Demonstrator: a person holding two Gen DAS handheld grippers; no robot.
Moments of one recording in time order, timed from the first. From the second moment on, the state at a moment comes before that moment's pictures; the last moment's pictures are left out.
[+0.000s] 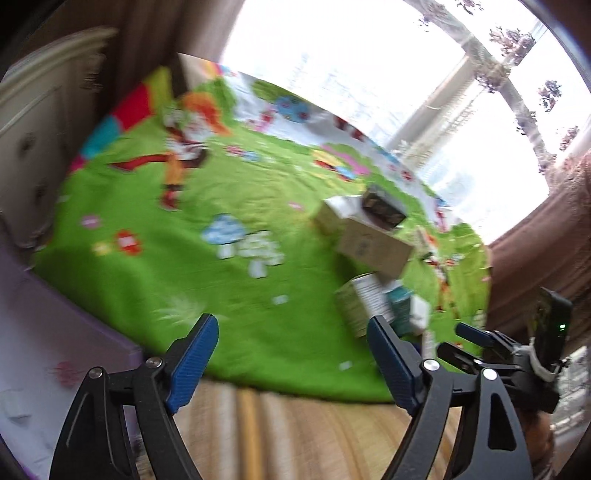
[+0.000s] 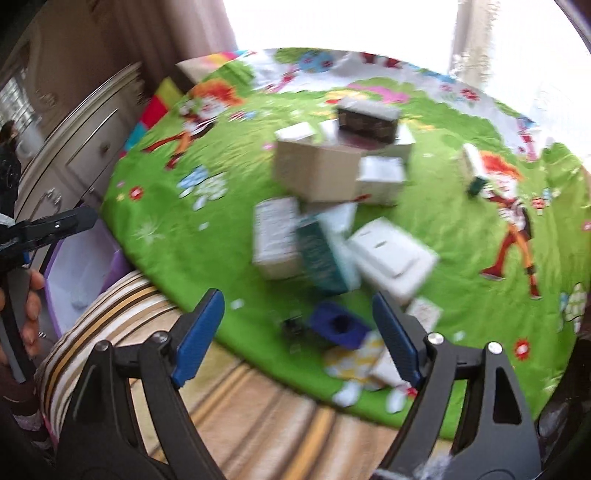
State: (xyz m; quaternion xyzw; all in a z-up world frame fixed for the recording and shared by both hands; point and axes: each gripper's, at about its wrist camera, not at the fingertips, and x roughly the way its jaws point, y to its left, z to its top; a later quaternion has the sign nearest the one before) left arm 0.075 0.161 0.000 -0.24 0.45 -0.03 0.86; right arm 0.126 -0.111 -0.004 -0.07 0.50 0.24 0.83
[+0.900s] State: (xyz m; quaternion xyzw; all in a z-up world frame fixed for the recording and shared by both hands) left arm 0.253 0.121 -0.140 -0.61 0.50 -0.11 0.60; right arm 0.329 -0.083 -0.014 -0.25 0.43 0.28 0.82
